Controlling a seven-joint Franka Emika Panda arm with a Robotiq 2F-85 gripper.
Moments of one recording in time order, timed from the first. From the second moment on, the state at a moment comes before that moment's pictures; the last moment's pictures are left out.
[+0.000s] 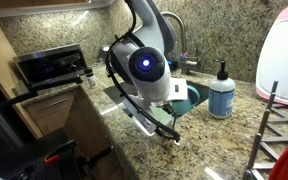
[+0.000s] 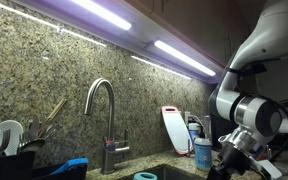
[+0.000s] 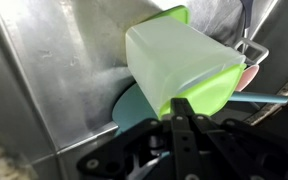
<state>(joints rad) -0.06 0.46 -0.13 -2.29 1.74 2.51 -1.69</state>
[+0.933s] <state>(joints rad) -0.03 0.47 -0.13 -2.29 1.74 2.51 -1.69</state>
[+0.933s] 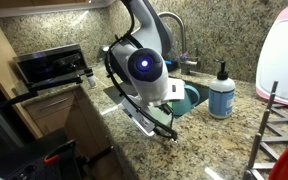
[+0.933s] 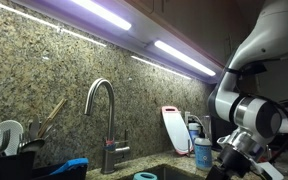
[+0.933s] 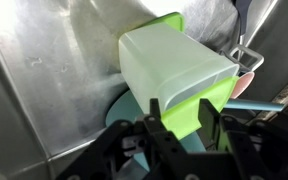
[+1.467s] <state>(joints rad) -0.03 0.47 -0.13 -2.29 1.75 2.51 -1.71</state>
